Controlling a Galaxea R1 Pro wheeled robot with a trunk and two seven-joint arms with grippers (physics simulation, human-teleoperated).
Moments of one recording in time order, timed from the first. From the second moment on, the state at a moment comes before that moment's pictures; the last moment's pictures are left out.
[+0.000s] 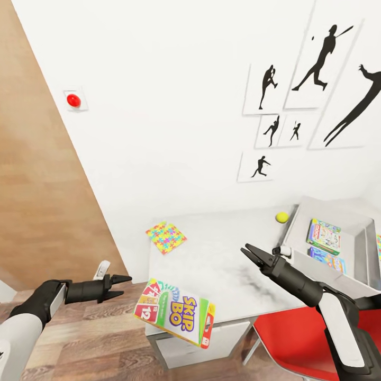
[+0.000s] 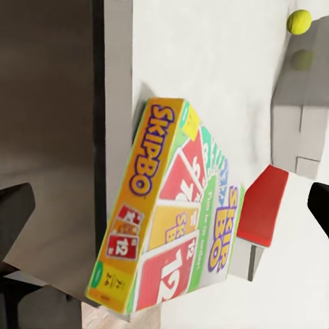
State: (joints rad) left arm -0.77 0.29 0.29 -0.40 -0.05 0.88 -1.20; right arm -0.30 -0.10 -0.21 -1.54 -0.87 0.88 0.86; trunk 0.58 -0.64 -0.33
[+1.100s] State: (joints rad) left arm -0.77 0.26 0.28 -0.35 -0.06 0.88 -1.20; right arm -0.30 -0.10 -0.21 -1.54 -0.87 0.88 0.86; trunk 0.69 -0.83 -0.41
